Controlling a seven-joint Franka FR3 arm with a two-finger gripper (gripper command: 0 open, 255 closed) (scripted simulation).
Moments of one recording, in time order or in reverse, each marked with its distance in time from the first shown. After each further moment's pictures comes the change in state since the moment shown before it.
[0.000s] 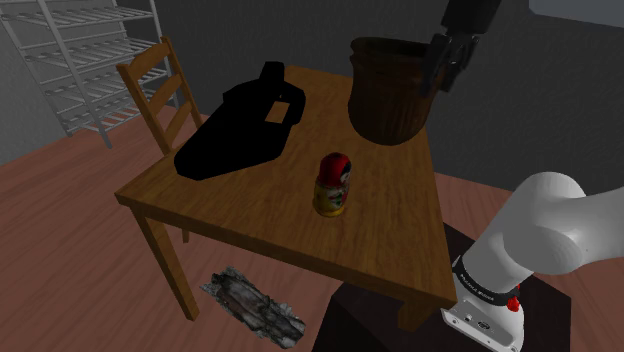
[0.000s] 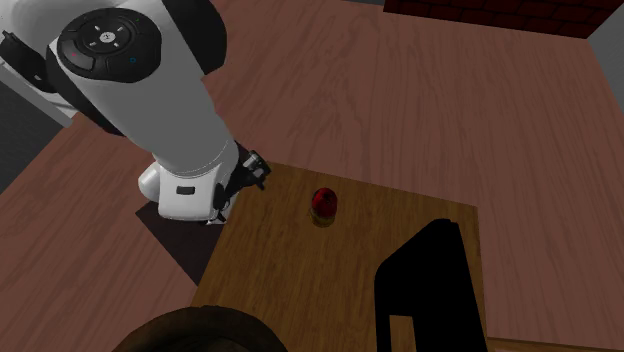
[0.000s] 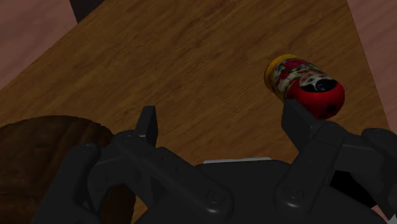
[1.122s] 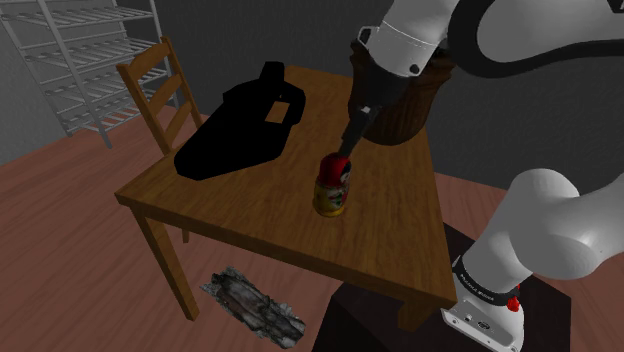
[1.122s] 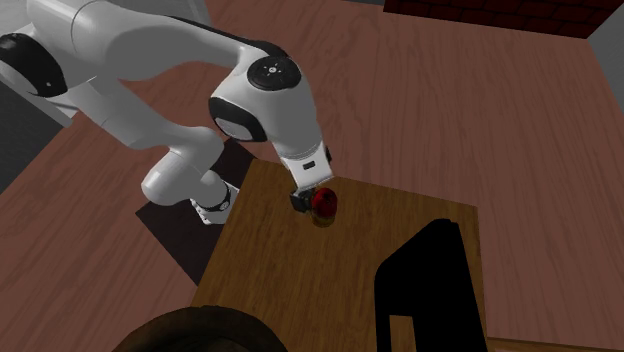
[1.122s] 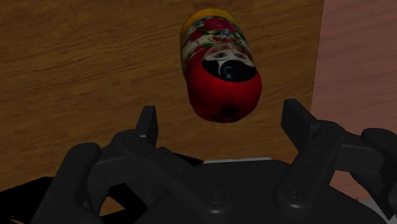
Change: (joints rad) arm 0.186 0.093 0.202 -0.257 0.105 0.567 -0.089
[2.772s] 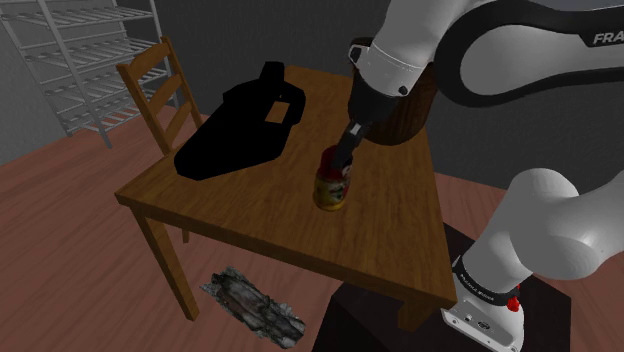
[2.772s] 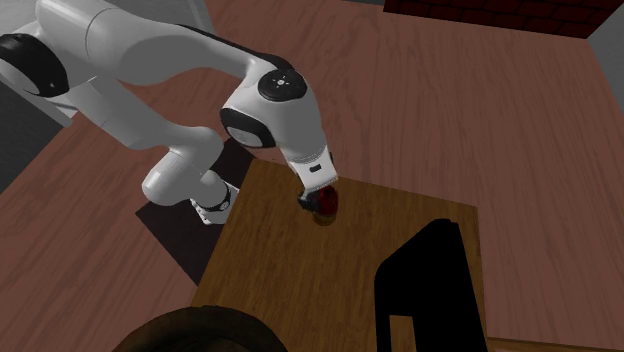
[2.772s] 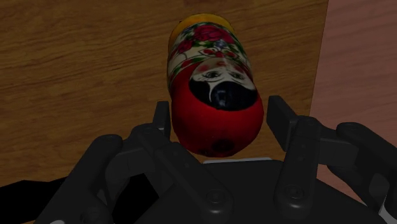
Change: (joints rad) arm 0.017 0.024 0.027 -0.058 0.013 0.102 -0.003
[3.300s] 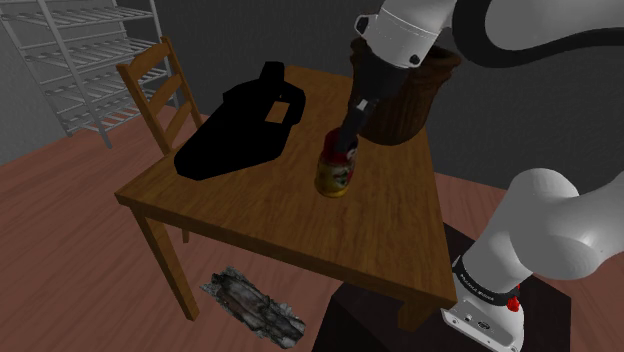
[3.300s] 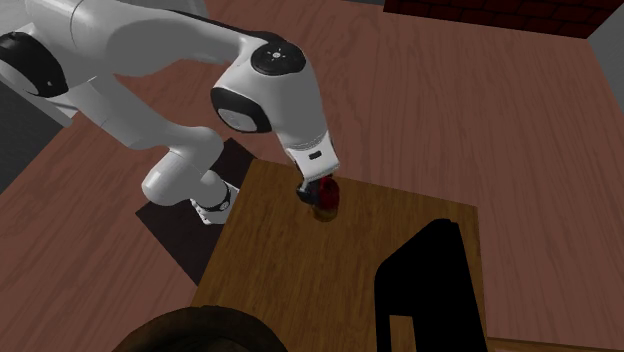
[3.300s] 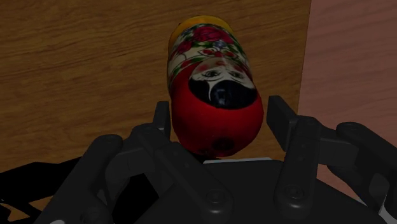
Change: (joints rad) arm -0.006 -0.009 -0.014 0.103 -0.012 -0.112 0.002
